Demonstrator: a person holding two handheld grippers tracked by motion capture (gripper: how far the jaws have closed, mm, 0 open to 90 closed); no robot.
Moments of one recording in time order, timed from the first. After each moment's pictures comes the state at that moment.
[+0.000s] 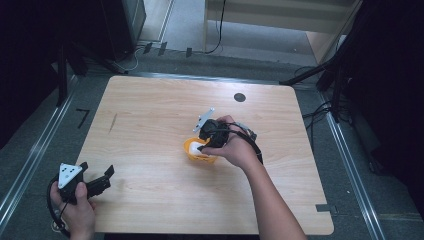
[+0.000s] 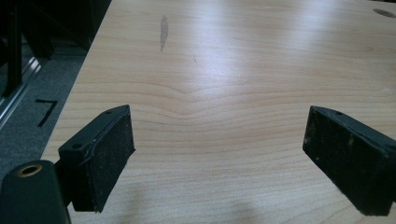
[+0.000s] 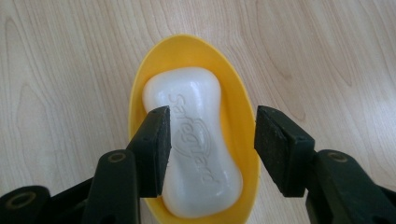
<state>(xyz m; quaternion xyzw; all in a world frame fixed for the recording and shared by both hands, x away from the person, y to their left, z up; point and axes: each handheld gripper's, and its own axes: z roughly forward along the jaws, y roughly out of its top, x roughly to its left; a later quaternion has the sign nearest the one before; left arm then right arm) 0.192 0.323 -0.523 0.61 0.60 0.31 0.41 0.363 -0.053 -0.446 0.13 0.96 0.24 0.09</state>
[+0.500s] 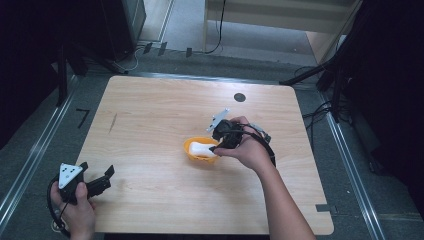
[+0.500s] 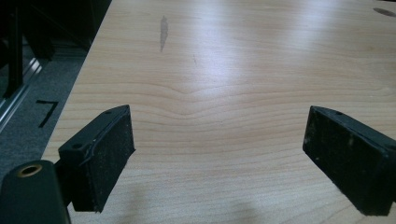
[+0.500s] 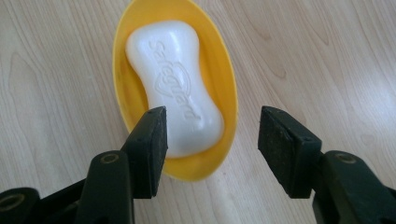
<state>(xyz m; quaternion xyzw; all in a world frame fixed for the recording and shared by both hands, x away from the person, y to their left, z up) 0.192 0.323 -0.523 0.61 0.60 0.32 0.41 0.358 -0.089 -0.442 0.16 0.95 0.24 0.10</state>
